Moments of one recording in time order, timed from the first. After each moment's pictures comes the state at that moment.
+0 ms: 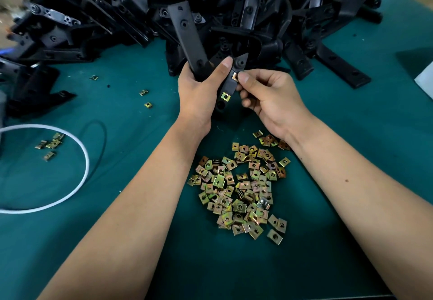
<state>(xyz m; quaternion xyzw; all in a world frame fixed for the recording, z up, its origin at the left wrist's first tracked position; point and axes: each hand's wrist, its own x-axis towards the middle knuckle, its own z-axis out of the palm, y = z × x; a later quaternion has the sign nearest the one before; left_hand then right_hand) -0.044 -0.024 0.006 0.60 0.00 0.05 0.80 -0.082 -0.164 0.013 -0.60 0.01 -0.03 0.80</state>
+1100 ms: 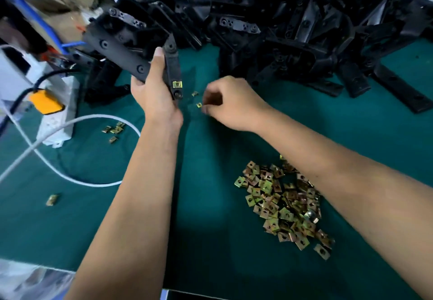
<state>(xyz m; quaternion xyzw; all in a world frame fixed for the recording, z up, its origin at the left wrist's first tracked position) -0.041 0.107 0.039 0.39 0.15 0.25 0.87 -0.049 -0.040 0.036 -0.91 -0.19 0.00 0.36</state>
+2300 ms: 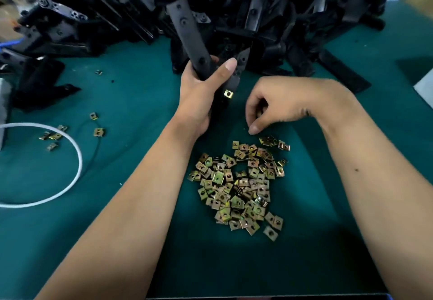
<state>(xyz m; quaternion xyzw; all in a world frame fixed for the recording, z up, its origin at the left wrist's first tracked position) -0.051 -0.015 0.011 0.58 -0.04 0.00 0.82 -0.070 -0.192 0.066 -0.94 -0.20 0.23 0.14</state>
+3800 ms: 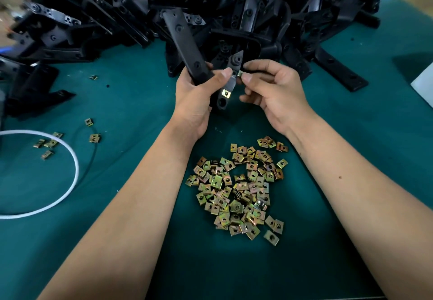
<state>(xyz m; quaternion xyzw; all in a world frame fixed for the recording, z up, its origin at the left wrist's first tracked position) -0.052 -0.015 0.011 0.56 -0.04 -0.03 0.83 -0.072 -0.179 0.011 -0.62 0.00 -0.07 0.78</state>
